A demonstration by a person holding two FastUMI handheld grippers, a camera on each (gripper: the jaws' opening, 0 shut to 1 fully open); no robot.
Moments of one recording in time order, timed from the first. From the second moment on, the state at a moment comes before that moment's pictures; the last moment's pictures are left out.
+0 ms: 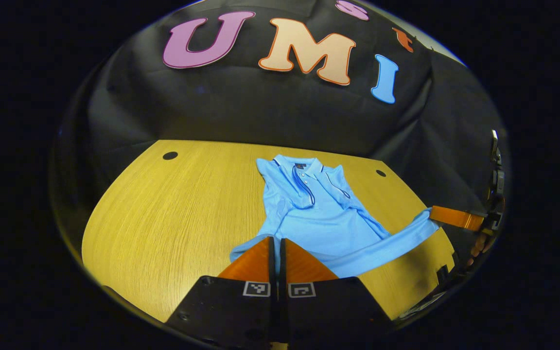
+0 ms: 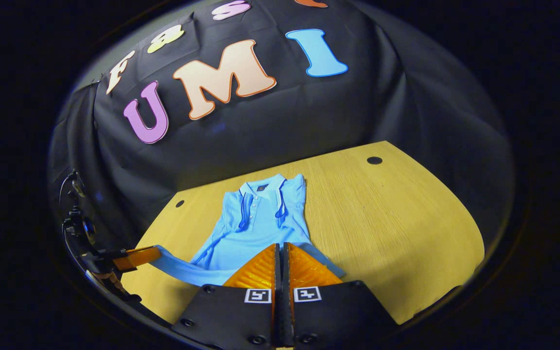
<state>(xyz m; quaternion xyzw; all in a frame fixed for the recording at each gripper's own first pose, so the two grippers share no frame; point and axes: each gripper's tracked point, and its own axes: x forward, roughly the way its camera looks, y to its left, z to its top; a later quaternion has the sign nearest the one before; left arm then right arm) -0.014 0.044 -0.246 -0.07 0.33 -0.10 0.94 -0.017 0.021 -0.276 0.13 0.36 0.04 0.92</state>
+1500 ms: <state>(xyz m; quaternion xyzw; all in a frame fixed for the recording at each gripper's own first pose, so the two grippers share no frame) 0.251 0.059 -0.304 -0.04 0.28 -0.08 0.95 0.223 0.033 -0.387 0.04 0.31 -0.03 0.95</state>
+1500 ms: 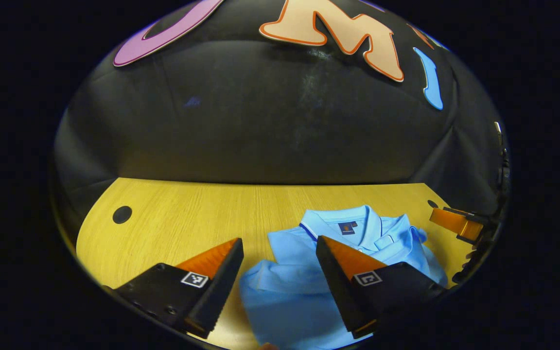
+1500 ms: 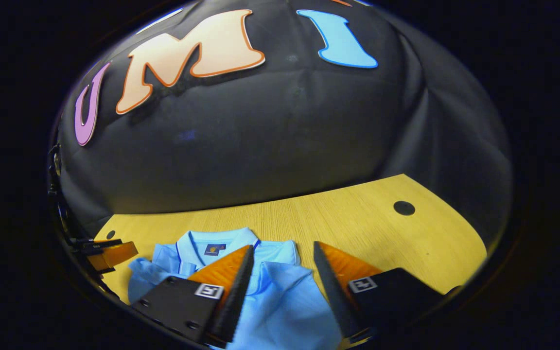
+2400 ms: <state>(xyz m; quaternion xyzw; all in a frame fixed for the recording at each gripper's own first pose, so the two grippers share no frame) 0.092 0.032 -0.104 -0.01 0.11 -0.08 0.99 0.068 0.055 -0.167 -0.02 0.16 0.04 0.99</state>
